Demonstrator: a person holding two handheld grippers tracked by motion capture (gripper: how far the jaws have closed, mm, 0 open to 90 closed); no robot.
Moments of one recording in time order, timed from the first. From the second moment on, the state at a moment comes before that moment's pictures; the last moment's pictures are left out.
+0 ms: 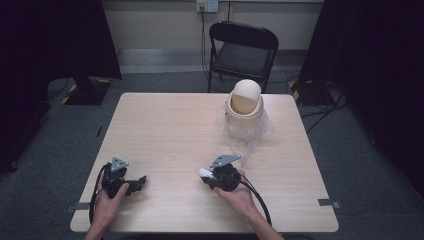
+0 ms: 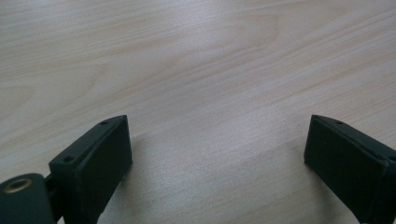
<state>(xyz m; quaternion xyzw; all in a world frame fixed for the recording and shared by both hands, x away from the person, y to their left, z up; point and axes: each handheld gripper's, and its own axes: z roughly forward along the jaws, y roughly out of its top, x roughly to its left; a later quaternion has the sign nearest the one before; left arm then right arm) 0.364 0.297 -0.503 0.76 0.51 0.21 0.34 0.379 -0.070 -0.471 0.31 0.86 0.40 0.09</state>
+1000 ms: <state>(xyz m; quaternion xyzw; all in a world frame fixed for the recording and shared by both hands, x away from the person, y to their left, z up) 0.364 0.296 -0.503 0.76 0.51 0.22 0.33 0.425 -0.102 -0.412 0.37 0.82 0.43 0.13</state>
